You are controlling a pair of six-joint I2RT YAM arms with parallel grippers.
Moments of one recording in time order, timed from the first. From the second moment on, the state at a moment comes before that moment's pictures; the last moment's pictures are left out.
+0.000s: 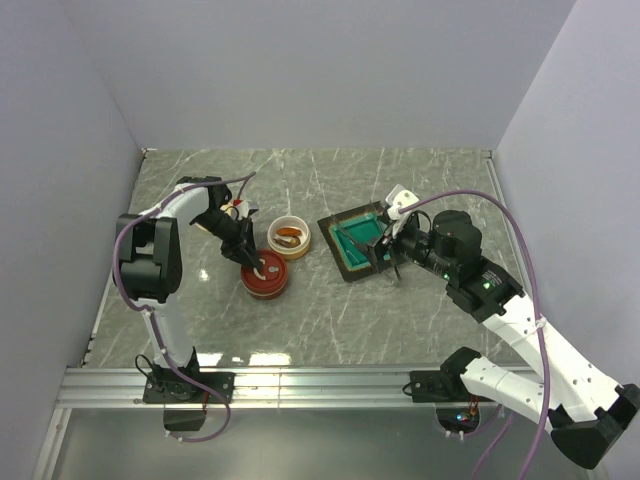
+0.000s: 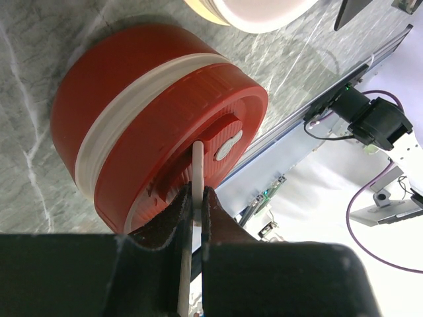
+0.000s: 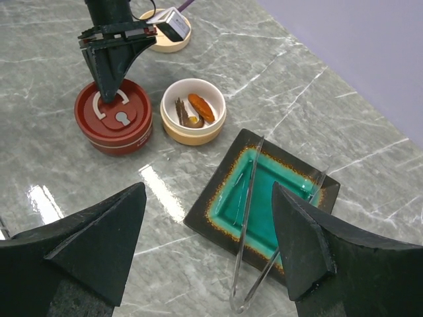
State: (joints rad) left arm -0.11 1.93 1.40 -1.15 0.73 -0.07; right arm 0.63 0.86 0.94 -0.32 -0.19 -0.20
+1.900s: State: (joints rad) left arm -0.12 1.62 1.40 -1.11 0.58 0.10; right arm 0.63 0.88 0.98 -0.34 -0.23 -0.22
